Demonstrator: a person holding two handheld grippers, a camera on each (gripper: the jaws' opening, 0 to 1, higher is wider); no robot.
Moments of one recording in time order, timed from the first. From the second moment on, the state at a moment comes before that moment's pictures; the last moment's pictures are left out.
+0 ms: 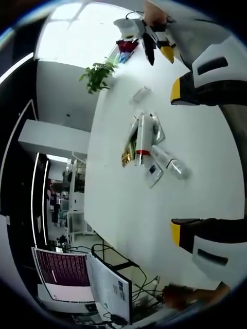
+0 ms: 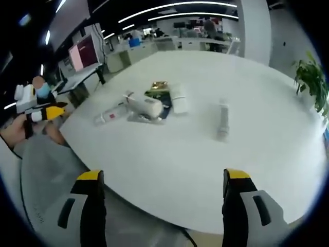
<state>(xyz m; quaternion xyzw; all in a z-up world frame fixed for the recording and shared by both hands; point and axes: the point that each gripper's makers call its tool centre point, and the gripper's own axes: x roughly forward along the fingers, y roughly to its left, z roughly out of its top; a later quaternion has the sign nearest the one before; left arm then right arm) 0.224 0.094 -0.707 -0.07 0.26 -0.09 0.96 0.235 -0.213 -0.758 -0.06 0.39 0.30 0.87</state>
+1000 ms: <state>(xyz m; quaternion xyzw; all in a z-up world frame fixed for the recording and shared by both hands) 0.224 0.096 -0.706 -0.08 0.26 -0.09 0.96 0.285 -0.159 -0.752 -0.14 0.38 0.38 0.83</state>
